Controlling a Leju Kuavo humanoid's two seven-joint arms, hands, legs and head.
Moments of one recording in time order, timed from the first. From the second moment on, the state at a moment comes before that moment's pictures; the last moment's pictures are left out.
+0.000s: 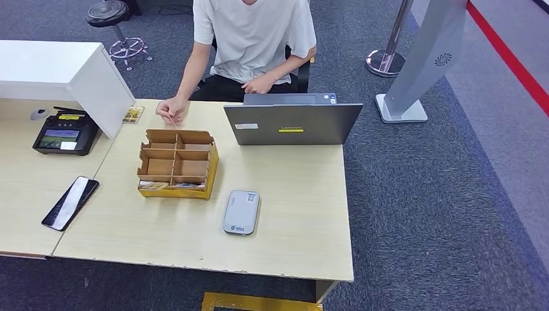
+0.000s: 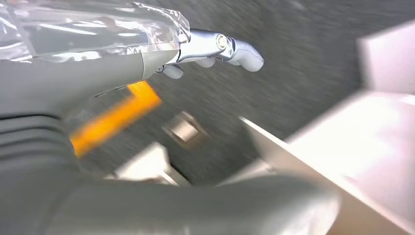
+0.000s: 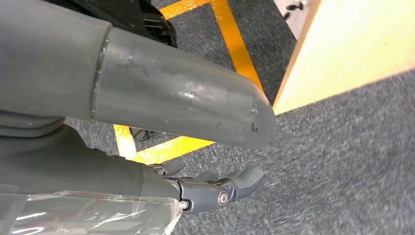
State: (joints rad) left arm 0.01 -0.16 1.01 -0.64 0.24 -0.22 -0.50; right arm -0.08 0.12 -0.88 -0.27 0.35 0.03 -0.45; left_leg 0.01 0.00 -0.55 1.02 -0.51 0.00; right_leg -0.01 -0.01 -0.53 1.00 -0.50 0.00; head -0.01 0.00
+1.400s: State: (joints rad) left arm -0.92 0.27 -0.11 -0.85 -1.40 0.38 0.08; right arm -0.19 0.15 -0.85 -0.24 0.50 0.05 -0.31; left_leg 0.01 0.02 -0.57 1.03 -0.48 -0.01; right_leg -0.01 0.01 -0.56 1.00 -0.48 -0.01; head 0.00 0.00
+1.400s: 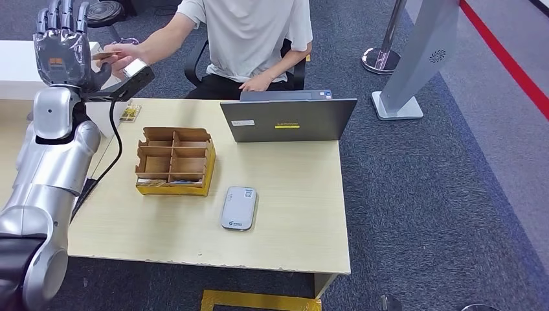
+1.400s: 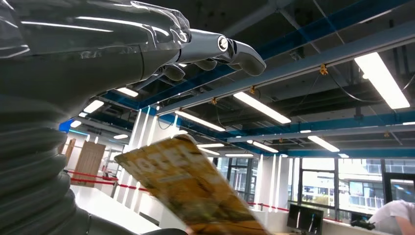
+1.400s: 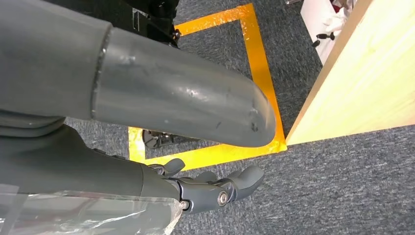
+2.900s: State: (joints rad) left arm -0.95 0.28 -0.20 -0.74 -1.37 0.34 0.06; right arm -0.17 0.14 -0.82 -0.24 0.47 0.05 -0.31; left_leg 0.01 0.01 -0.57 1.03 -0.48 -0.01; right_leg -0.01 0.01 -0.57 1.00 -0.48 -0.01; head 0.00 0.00
